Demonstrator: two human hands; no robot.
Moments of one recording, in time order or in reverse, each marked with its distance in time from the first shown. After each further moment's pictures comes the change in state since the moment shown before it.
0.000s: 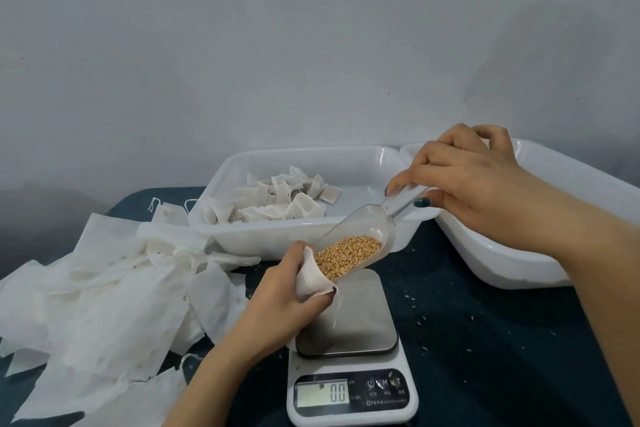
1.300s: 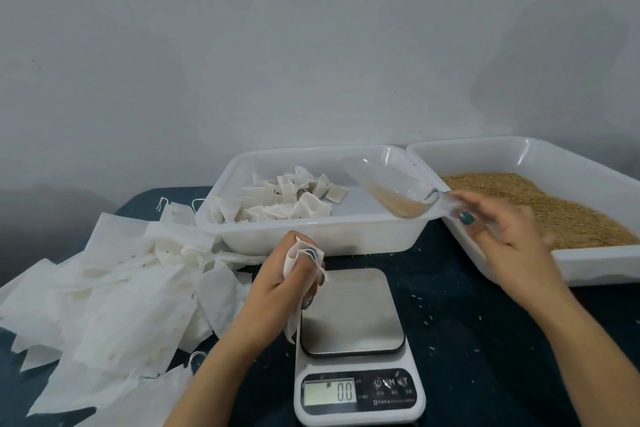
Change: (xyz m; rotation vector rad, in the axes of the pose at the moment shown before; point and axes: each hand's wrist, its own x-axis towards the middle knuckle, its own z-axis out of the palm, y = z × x) left_hand -0.004 0.020 -0.008 -0.444 0.067 -0.017; right_hand -0.050 -0.015 0.066 0.626 0.309 0.684
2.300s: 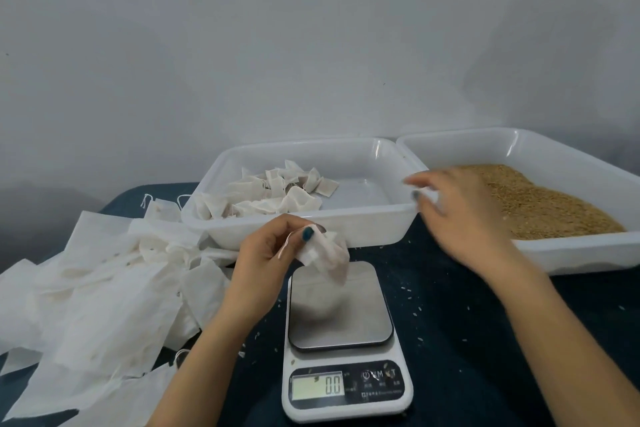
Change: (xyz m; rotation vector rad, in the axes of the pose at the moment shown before) left_hand 0.026 -0.006 0.001 0.044 0.096 0.050; right_hand 0.037 0.003 0.021 -0.309 -0.068 -0.145
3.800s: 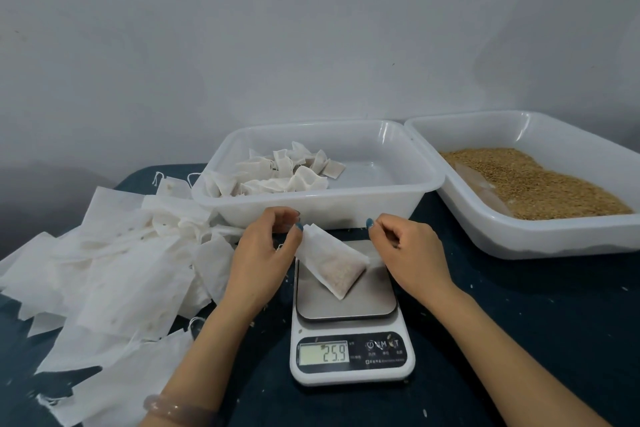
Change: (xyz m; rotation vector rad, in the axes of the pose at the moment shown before) left_hand -0.012 -0.035 -0.015 0.467 0.145 -0.110; right_hand -0.051 -0.027 0.077 0.310 -0.030 0.047
